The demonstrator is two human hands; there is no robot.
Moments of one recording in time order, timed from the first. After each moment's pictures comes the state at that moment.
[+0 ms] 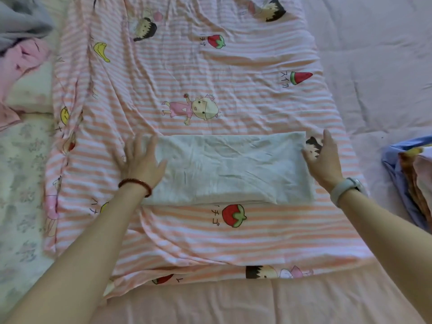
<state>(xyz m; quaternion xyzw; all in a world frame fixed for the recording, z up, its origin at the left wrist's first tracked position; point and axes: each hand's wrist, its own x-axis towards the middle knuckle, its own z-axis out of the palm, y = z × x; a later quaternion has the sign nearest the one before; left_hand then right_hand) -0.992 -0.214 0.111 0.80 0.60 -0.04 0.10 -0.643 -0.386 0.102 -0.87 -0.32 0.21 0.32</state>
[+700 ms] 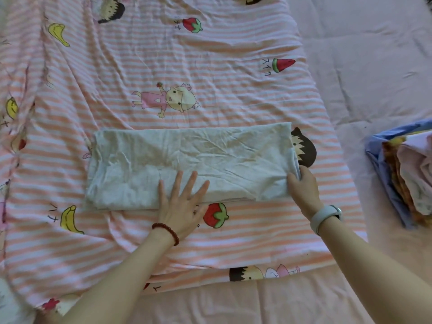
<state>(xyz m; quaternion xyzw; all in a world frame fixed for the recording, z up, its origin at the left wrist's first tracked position) -0.943 -0.330 0.023 0.91 0.38 -0.16 0.11 -0.665 -0.439 0.046 -0.87 -0.20 0.30 0.34</state>
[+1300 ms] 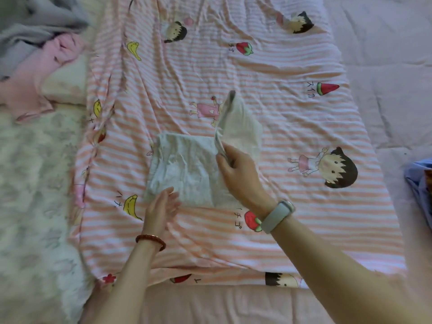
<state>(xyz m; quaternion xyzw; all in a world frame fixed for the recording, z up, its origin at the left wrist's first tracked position) -1.055 -0.298 0.084 0.33 0.63 0.30 0.64 -0.869 -0.310 0.167 -0.67 -0.47 0.37 0.44</state>
